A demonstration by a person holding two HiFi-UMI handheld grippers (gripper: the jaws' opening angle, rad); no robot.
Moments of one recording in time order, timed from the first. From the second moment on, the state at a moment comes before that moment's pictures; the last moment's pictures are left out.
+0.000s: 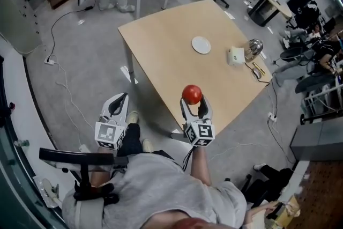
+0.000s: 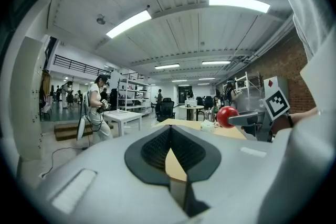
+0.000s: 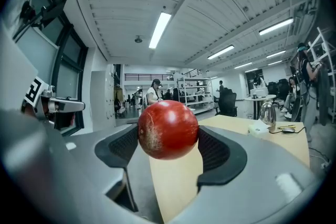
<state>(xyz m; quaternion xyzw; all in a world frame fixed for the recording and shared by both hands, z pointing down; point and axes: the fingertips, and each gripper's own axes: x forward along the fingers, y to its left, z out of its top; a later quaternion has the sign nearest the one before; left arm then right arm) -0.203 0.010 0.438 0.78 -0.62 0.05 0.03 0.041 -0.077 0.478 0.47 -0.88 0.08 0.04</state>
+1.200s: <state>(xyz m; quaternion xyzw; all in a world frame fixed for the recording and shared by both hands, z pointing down) -0.198 -0.267 0.530 0.89 -0.44 0.08 0.06 0.061 -0.283 0.573 0.63 -0.77 0.08 0.05</state>
